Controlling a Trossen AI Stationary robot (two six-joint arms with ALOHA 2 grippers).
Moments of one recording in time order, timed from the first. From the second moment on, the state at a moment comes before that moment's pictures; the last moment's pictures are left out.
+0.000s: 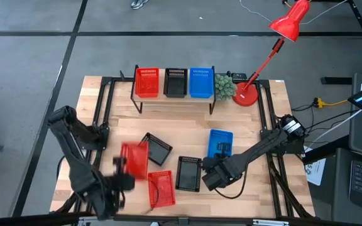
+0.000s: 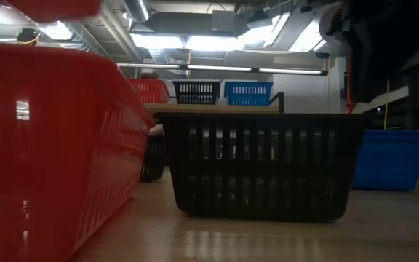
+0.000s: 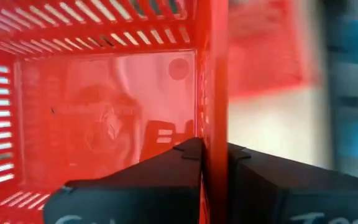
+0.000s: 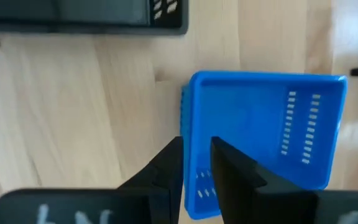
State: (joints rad) left arm -0.95 1.63 1.55 -1.33 -0.60 -0.92; right arm 0.57 1.89 1.51 -1.25 0.34 0.70
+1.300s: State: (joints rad) left arm 0.61 1.35 1.40 -1.10 0.00 0.53; right arm 0.58 1.89 1.51 -0.75 0.43 0.65
